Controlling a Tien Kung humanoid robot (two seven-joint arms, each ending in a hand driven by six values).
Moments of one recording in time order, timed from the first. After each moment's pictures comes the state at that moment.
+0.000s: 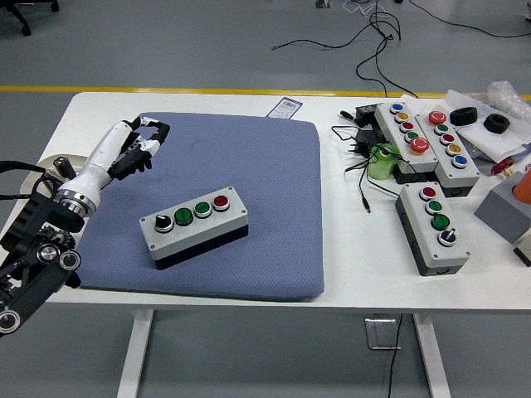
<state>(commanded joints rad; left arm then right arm) -0.43 0.39 -1.02 -1.27 1.39 0.30 -0.02 0.03 0.00 1.82 0.18 -1.75 -0.20 -0.19</state>
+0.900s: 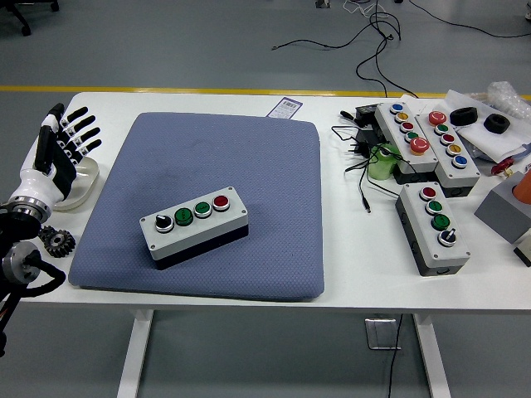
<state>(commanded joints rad) -0.36 0.38 -1.23 -1.23 0.64 0.20 -0.08 0.03 0.00 1.85 0.18 -1.78 -0.19 -0.19</state>
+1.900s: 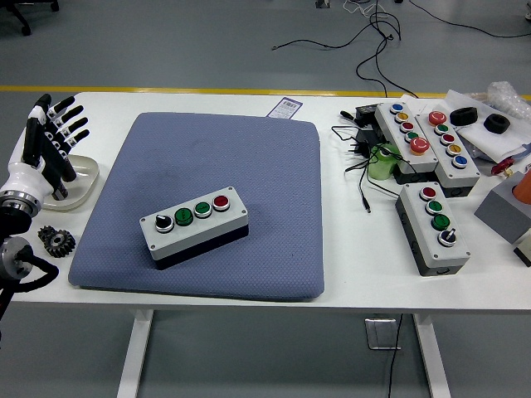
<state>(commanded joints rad) -0.36 0.38 -1.27 -1.23 0.66 0.20 -0.09 0.04 0.00 1.91 0.18 -1.85 -0.19 -0.18</state>
